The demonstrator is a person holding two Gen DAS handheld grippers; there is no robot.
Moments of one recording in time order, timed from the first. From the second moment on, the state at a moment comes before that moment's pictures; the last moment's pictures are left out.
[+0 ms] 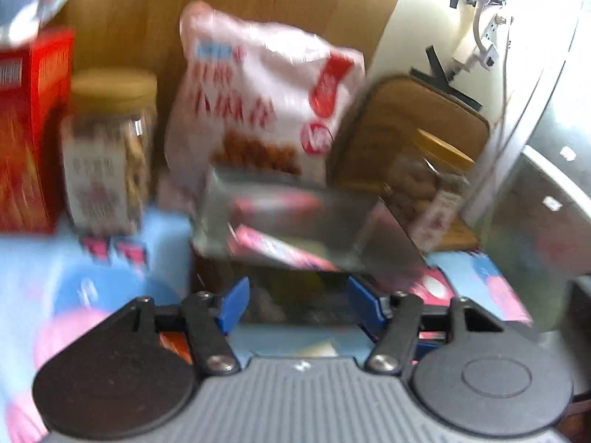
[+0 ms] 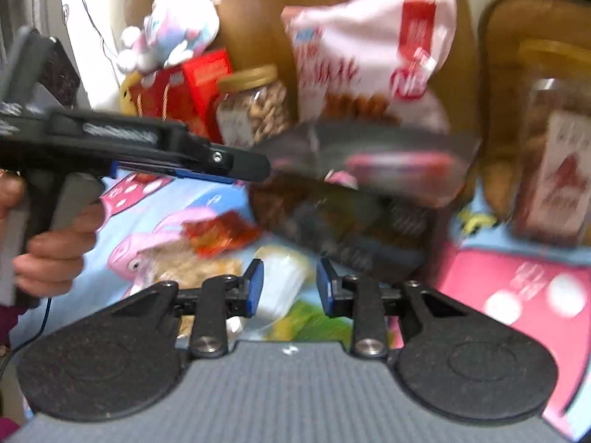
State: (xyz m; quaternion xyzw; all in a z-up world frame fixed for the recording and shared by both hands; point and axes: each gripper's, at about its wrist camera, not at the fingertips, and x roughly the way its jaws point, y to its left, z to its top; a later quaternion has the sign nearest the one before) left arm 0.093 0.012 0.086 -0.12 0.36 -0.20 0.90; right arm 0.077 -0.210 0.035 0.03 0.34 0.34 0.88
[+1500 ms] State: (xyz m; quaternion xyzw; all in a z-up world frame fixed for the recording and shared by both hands) left arm -0.069 0.101 0.059 -0.18 0.37 -0.15 0.90; right arm -0.044 -0.106 0.056 -0.08 0.28 0.46 0.84
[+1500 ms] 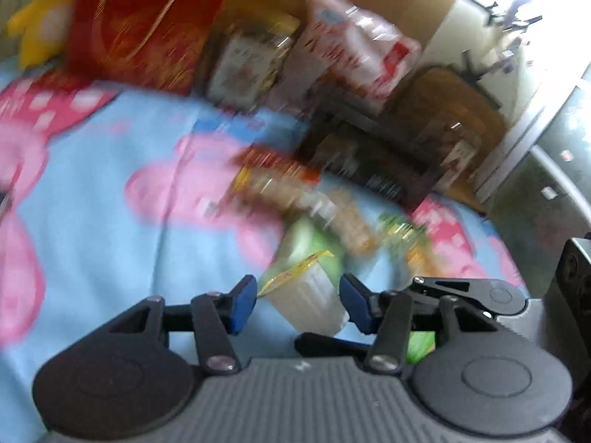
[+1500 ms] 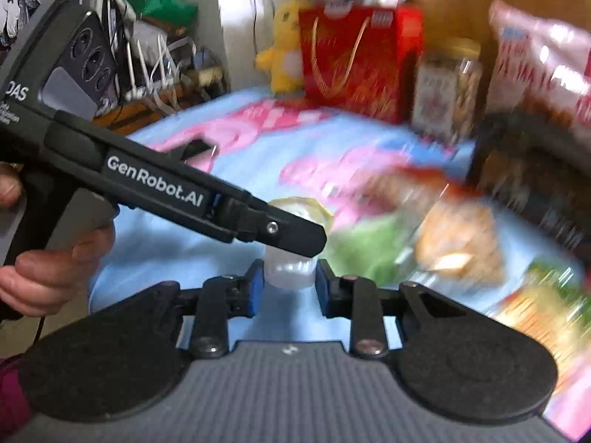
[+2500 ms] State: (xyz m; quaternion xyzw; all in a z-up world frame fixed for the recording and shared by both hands) left arm 0.089 0.112 0.089 -0.16 0.33 -0.18 0.92; right arm 0.078 -0.193 0.077 0.07 0.30 0.35 0.88
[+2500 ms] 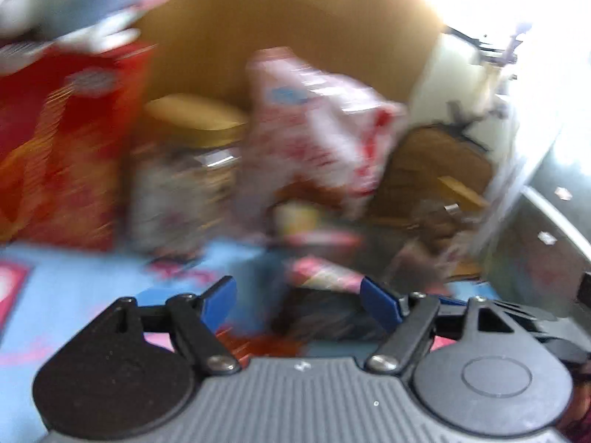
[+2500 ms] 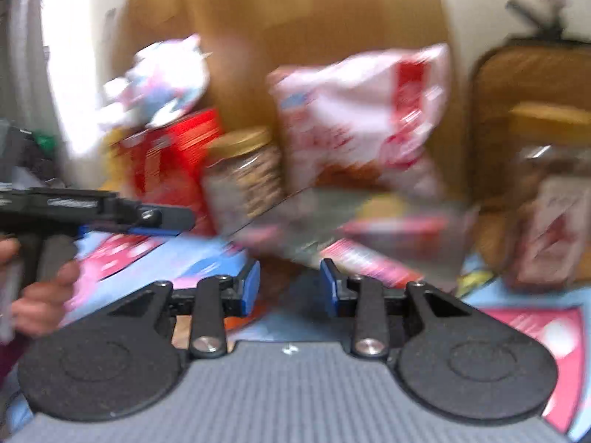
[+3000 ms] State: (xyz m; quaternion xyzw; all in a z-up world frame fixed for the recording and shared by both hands) left arm 0.120 0.150 0.016 -0.31 0.42 -0.20 0.83; right arm 0.145 -0.145 0.012 0.23 0.49 0.31 0.79
